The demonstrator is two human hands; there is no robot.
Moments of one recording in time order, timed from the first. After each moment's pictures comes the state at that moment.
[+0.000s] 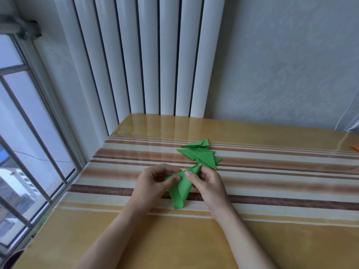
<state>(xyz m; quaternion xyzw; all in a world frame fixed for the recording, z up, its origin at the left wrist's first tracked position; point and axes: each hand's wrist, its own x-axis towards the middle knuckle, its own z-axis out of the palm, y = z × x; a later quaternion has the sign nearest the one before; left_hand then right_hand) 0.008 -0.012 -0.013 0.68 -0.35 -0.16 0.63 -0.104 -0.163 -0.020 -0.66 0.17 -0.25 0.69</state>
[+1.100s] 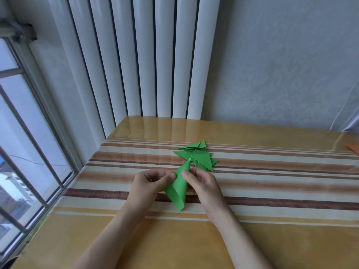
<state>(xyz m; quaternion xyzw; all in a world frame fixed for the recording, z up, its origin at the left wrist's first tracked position) -0.001 -0.013 -0.006 0.63 -0.23 -0.24 0.70 -0.105 -0.160 -0.015 -0.65 0.16 -0.21 0.71</state>
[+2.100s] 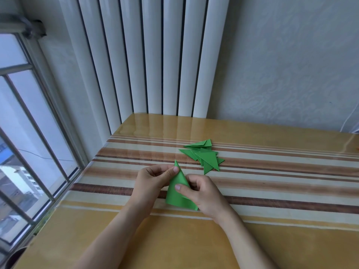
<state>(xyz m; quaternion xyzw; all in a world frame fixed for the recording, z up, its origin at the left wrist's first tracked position) -0.007 -0.009 0.007 0.61 -0.16 -0.27 0.72 -0.105 -0.156 -0.018 -0.76 0.08 -0.11 0.64</state>
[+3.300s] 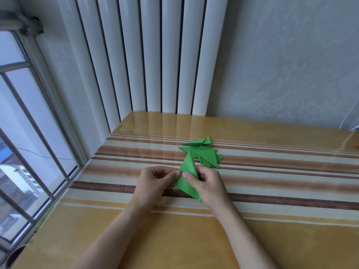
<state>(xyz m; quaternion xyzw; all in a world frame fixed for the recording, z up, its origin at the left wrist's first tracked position) -0.003 -0.014 -0.008 0.66 -0.24 -0.23 0.67 -0.101 -0.164 -0.023 -0.72 0.17 -0.21 0.64</state>
